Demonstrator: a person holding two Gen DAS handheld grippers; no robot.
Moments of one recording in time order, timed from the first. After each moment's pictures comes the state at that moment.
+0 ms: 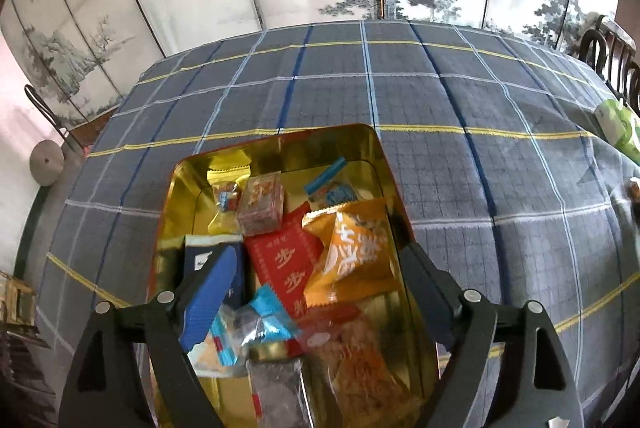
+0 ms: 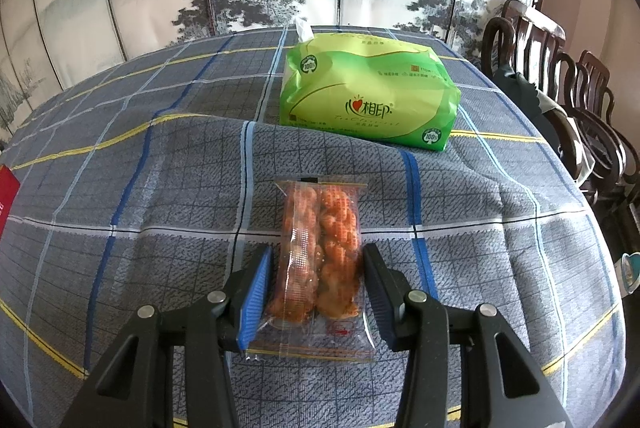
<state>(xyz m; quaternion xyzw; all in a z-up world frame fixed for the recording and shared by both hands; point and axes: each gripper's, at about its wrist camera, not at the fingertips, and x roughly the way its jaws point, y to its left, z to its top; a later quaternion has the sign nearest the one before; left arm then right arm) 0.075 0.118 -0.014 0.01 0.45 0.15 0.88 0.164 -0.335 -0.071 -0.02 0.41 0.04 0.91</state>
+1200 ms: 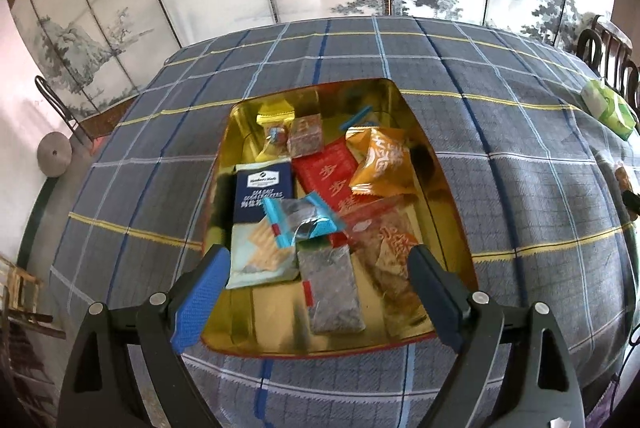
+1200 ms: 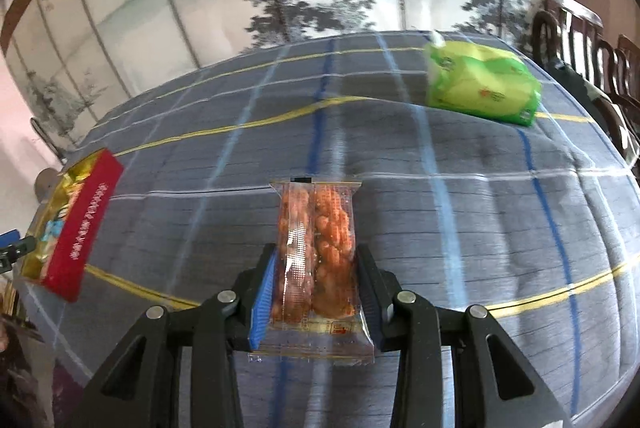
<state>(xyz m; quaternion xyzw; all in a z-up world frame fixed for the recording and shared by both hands) -0.013 0.125 -0.012 0.00 0.45 0.16 0.88 0.075 -0.243 -0.044 0.04 0.40 0.16 0.90</state>
